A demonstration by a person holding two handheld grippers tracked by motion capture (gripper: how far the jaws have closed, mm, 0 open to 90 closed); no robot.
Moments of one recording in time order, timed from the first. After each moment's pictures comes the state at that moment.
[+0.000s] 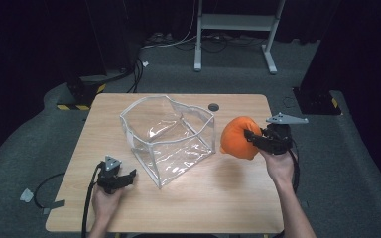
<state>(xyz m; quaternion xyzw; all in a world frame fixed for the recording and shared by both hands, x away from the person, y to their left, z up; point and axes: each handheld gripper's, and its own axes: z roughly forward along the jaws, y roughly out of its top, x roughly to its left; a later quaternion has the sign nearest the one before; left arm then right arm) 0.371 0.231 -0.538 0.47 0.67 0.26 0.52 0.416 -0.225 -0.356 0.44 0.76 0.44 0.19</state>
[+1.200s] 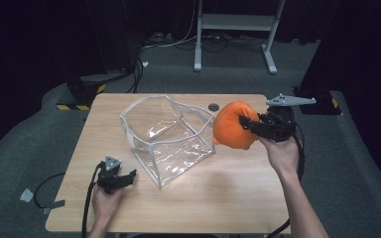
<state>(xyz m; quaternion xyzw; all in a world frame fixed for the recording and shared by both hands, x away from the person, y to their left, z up) 0.371 0.231 -0.538 0.47 0.67 0.26 0.52 0.407 -0.202 -0.283 0.40 0.77 0.46 0.17</state>
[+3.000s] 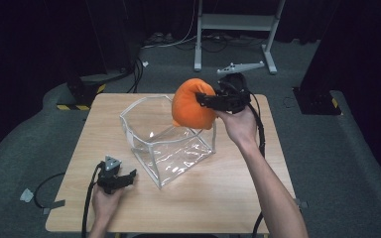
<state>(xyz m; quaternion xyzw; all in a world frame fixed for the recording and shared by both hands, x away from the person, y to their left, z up) 0.364 0.246 -0.537 0.58 0.62 0.25 0.46 0.446 -0.096 -0.236 0.35 0.80 0.48 0.14</state>
